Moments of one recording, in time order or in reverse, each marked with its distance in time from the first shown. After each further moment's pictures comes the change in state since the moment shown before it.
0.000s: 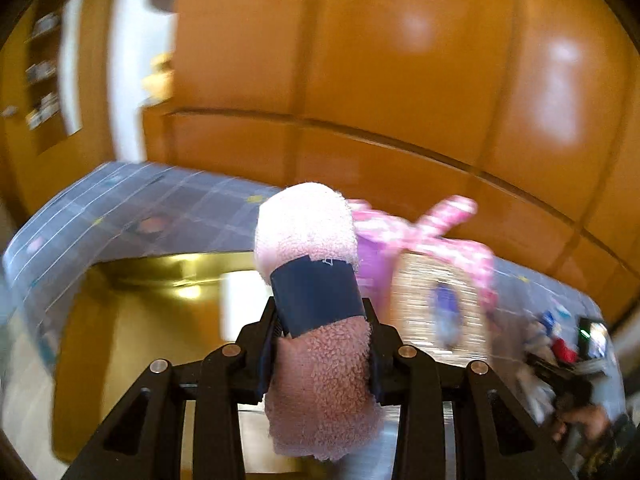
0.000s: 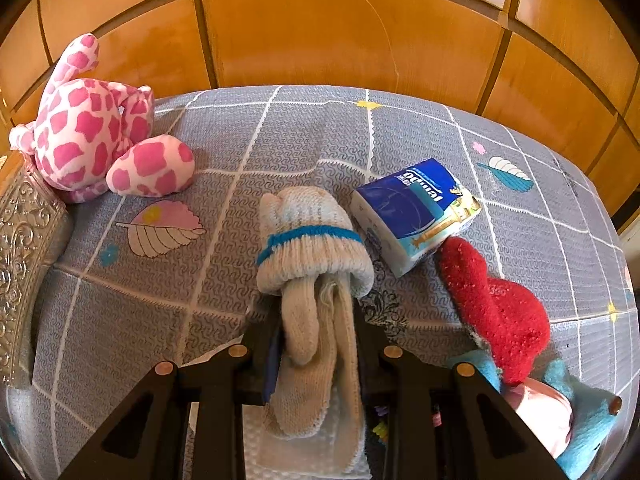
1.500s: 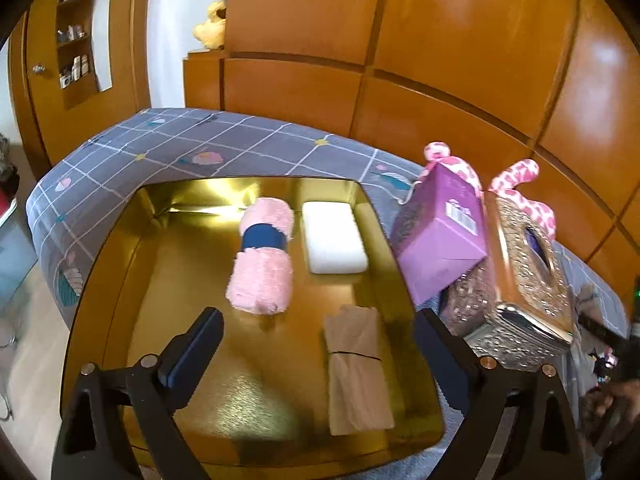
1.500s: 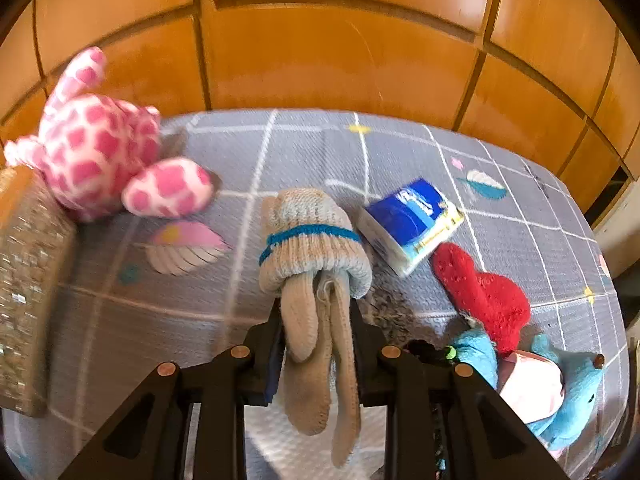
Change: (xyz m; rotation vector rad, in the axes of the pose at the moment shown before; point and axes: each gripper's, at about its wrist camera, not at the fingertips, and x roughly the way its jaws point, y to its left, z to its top) left arm 0.025 0.052 -0.050 -0.040 0.100 0.062; right arm -0.030 0.031 0.006 0.051 -0.084 -0.066
